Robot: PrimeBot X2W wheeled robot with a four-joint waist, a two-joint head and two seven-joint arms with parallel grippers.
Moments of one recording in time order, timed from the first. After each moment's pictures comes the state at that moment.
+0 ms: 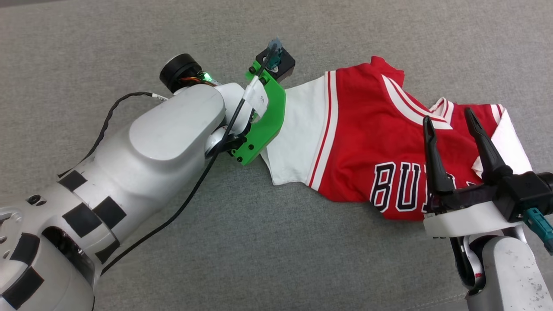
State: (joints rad) left arm -1.24 0.32 -1.26 0.59 -0.91 -0.13 0.68; right arm -0.19 -0.05 0.04 -0.05 0.03 0.13 -0.26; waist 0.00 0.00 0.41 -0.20
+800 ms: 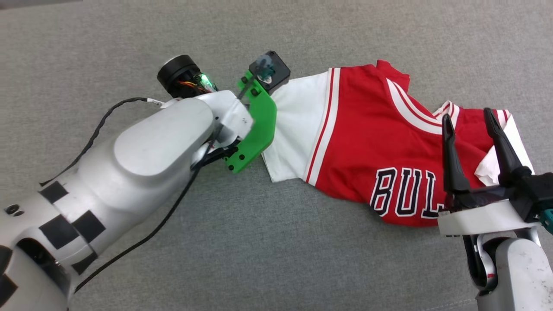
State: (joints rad) left arm -1.21 0.41 -1.28 0.48 -0.86 -0.13 0.52; right arm -0.19 -0.05 -0.02 -0.06 0.04 0.13 -0.26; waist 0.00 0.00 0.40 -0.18
